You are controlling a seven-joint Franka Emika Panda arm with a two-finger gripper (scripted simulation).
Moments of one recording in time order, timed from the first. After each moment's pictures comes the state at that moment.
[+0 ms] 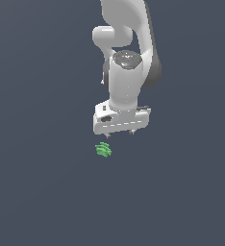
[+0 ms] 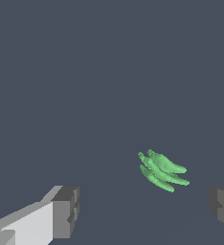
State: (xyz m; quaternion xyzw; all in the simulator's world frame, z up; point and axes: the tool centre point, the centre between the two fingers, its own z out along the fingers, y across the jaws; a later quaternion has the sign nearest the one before) arm 0.028 0.030 0.189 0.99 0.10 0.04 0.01
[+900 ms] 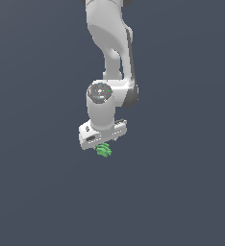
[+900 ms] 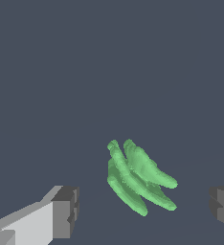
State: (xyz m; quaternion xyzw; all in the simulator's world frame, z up) arm 0.021 -0.036 0.103 0.98 0.21 0.00 0.00
